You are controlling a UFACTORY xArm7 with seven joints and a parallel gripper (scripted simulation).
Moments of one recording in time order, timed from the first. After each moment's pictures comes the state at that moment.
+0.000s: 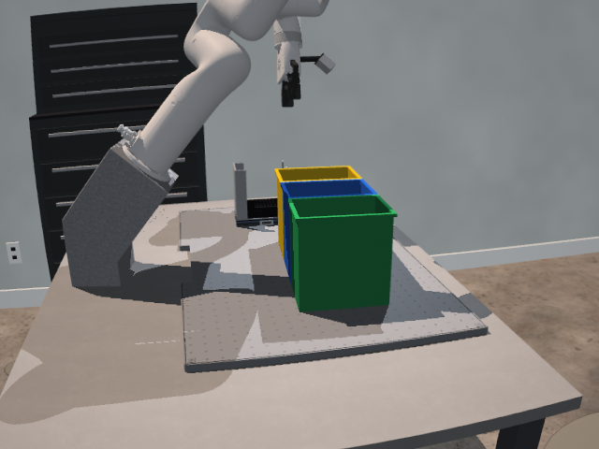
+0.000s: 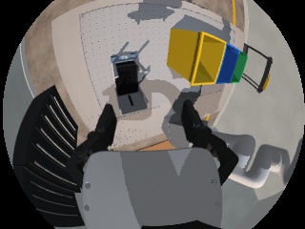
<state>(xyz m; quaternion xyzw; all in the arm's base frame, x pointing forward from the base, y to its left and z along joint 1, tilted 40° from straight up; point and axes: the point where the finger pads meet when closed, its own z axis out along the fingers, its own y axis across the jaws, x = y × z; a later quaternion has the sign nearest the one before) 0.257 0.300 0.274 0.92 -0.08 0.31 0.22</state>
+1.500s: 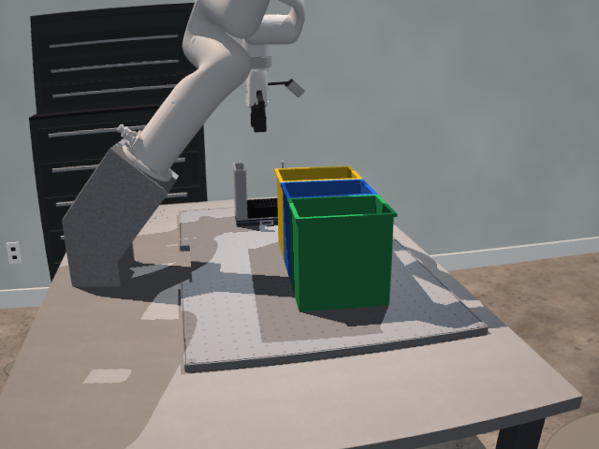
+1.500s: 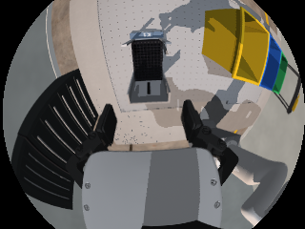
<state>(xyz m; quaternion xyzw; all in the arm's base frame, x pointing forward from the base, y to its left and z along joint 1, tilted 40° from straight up) 0.228 0.281 0.168 0.94 -0.05 0.34 0.05</state>
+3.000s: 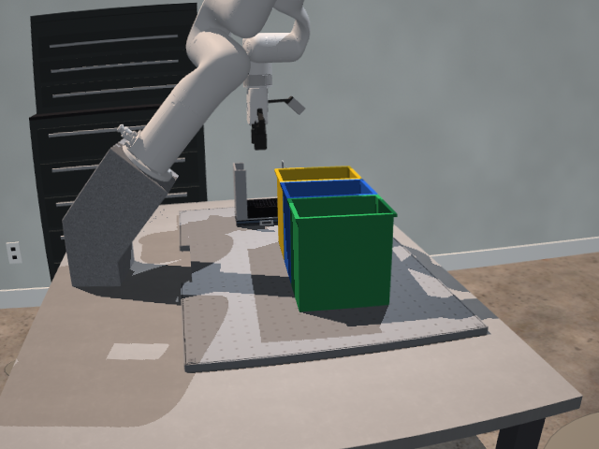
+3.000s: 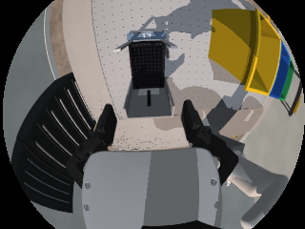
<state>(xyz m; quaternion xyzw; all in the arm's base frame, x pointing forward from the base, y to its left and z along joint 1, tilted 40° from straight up) 0.257 0.274 0.133 0.94 -0.05 0.34 0.05</state>
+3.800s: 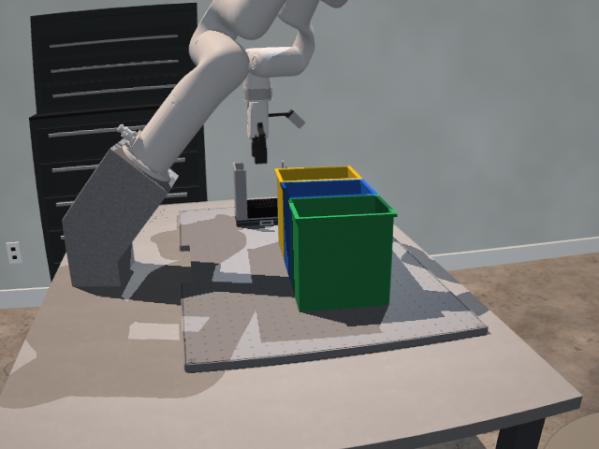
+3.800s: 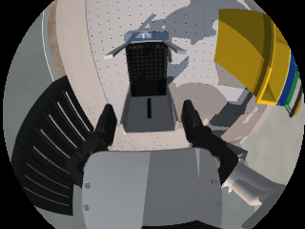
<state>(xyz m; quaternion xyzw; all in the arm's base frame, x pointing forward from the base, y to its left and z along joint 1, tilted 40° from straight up) 0.280 0.269 0.106 0.94 -0.05 0.34 0.05</state>
